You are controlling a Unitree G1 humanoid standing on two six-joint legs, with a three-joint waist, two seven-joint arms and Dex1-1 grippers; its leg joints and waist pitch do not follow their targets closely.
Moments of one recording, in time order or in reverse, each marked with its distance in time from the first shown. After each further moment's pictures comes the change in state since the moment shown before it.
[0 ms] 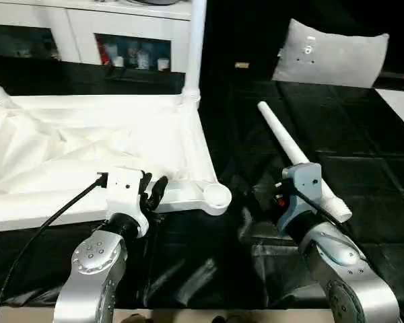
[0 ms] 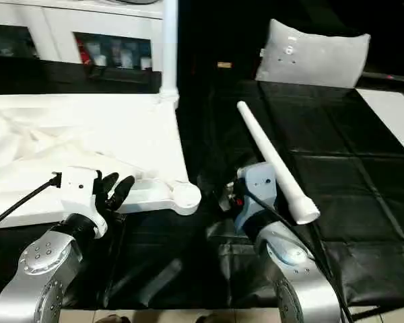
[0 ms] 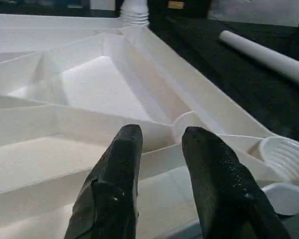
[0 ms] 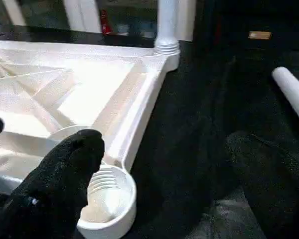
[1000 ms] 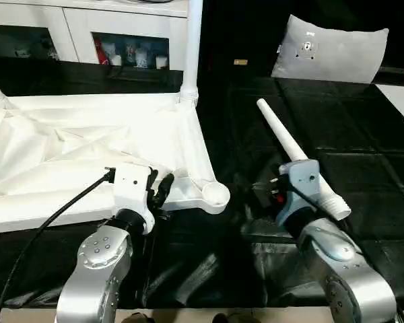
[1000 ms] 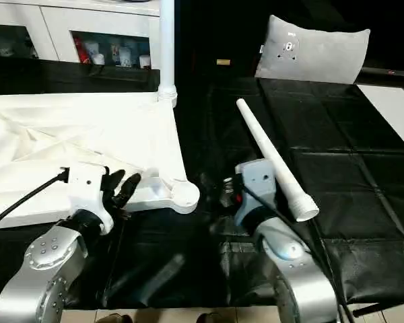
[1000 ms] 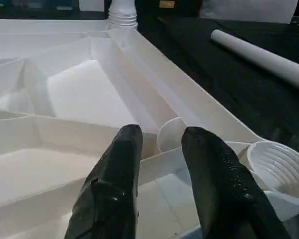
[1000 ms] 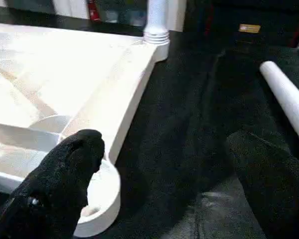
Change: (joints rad) left arm -0.031 0.025 -0.032 0.000 -0.020 0.024 0.037; right arm -0.032 -0.026 0.039 0.002 -0.040 0.044 -0.033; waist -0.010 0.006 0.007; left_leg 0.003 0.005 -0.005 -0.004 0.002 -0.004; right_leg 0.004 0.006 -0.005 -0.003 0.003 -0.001
